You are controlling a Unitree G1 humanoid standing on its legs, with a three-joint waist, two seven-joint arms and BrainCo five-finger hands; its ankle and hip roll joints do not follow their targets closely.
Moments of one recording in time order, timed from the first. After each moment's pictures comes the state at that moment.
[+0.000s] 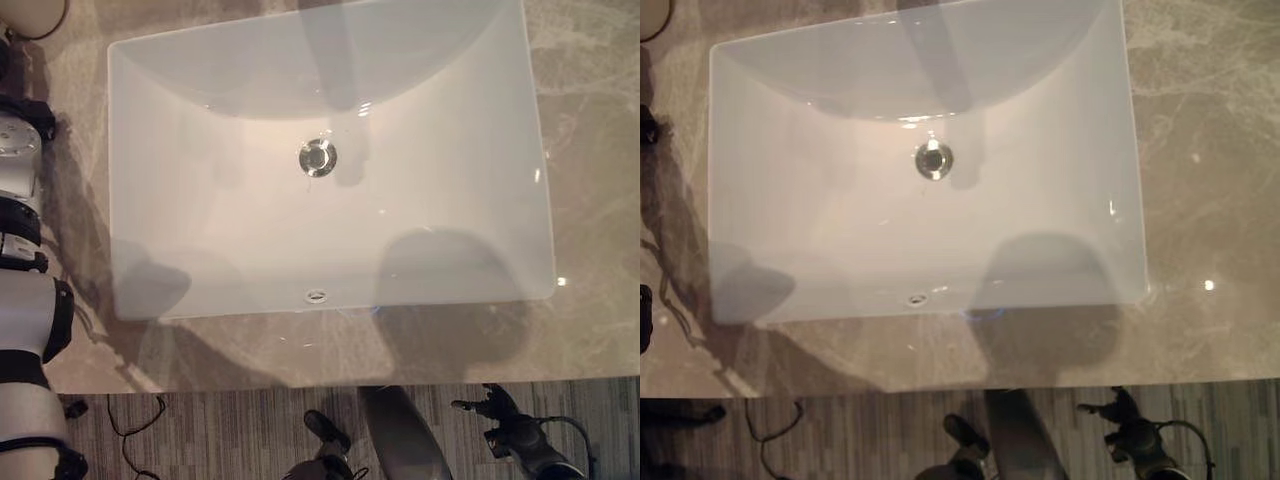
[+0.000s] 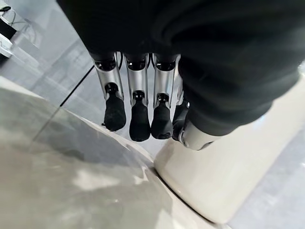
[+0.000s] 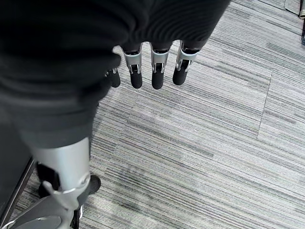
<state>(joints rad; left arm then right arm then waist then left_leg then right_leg) -1.34 0.94 -0.41 1.24 -0.30 -0.20 0.42 -0.10 -0.49 0.27 1.13 0.08 -0.17 -0.11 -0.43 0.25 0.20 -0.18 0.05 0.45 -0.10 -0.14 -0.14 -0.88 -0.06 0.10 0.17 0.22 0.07</state>
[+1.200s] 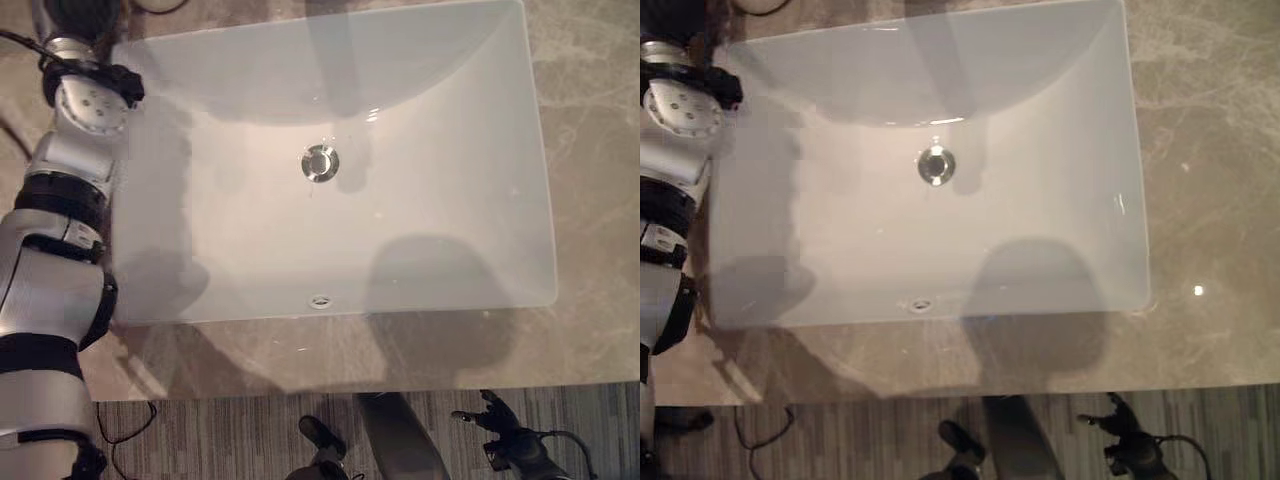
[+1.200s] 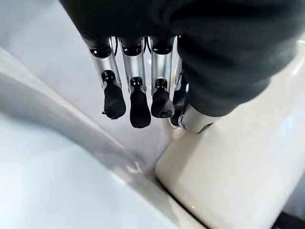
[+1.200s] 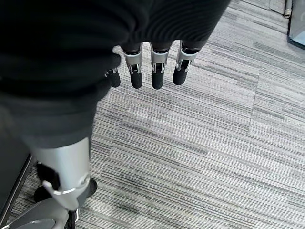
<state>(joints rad) -1.40 0.77 -0.55 1.03 -0.19 -0.29 0.53 -0.07 -0.47 0.27 1.15 0.11 -0.20 -0.11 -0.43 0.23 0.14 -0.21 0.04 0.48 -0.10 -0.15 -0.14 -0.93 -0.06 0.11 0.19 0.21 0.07</state>
